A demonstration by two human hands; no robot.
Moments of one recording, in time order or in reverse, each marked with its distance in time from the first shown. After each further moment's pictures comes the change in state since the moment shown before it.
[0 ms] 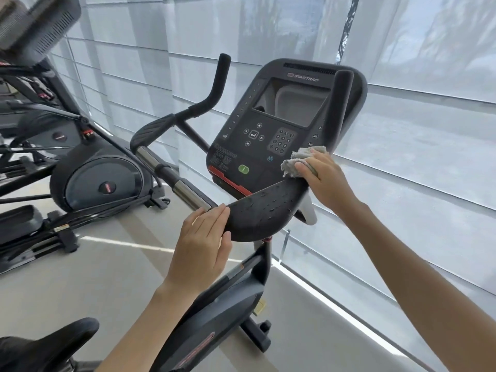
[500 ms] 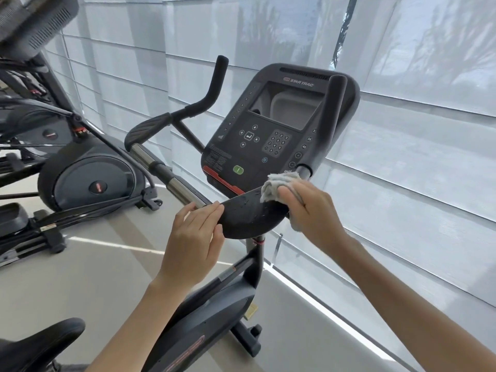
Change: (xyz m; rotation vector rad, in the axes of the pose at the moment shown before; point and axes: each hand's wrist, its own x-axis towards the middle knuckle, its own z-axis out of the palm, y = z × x) left_hand 0.003 -0.002 0.002 -0.053 0.108 0.008; right_hand -0.052 -0.059 0.003 0.212 0.059 -0.119
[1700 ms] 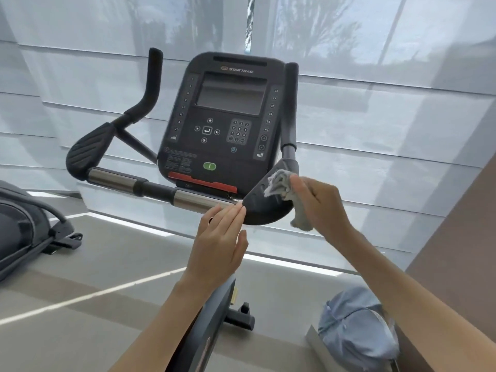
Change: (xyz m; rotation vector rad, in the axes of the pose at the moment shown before) left_hand -0.001 -0.077 -0.011 -0.317 -0.125 0.384; right_hand -0.009 -0.114 0.060 -0.237 0.331 0.575
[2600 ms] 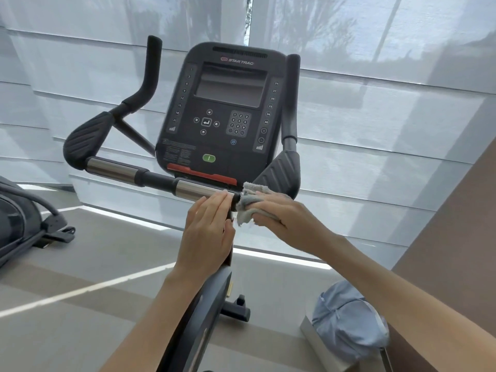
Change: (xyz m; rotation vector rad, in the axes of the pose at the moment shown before) left_hand -0.010 -0.016 -0.008 -0.025 -0.024 -0.111; right_hand -0.026 -0.010 0.028 -0.199 -0.431 -0.473
